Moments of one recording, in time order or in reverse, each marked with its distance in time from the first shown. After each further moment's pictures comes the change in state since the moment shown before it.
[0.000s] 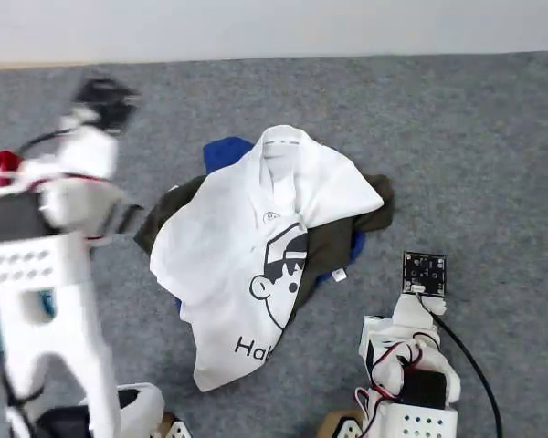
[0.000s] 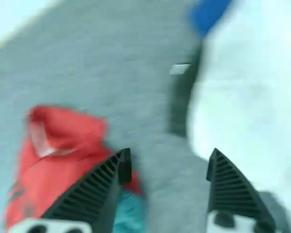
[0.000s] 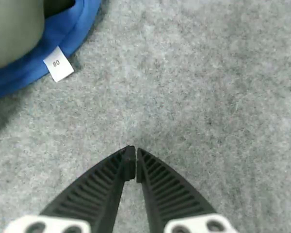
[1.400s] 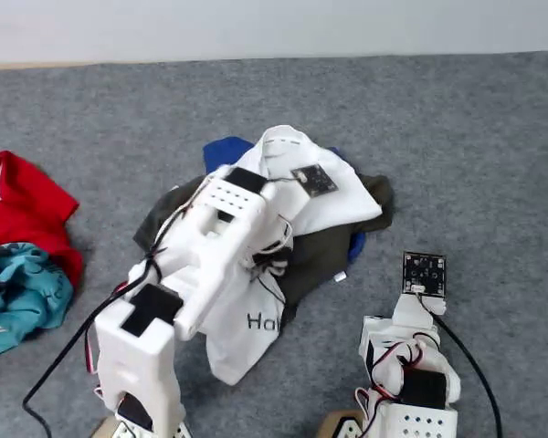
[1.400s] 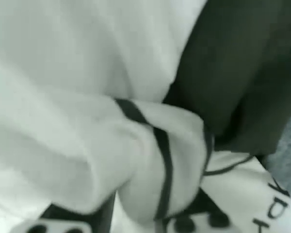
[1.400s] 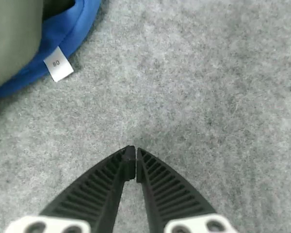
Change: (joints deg) left arm 30.9 44.0 -2.6 -11.3 5.5; right arm 0.0 0.0 0.0 0.0 0.0
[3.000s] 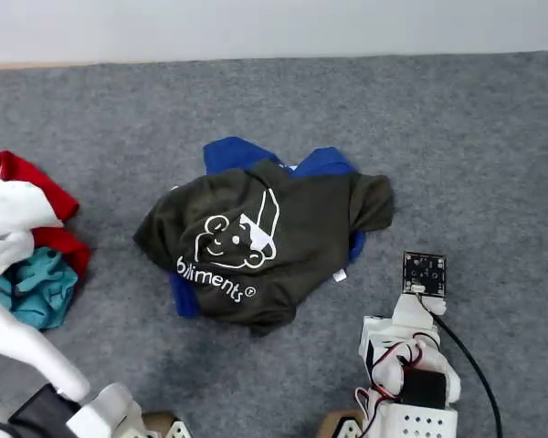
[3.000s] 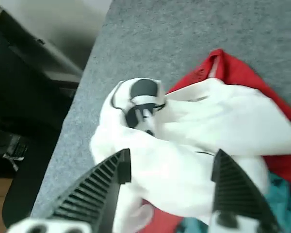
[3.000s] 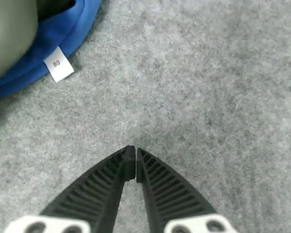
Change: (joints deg) left arm -71.2 -36.4 -3.2 -8.2 -6.7; right arm 0.0 0.0 0.0 0.0 0.0
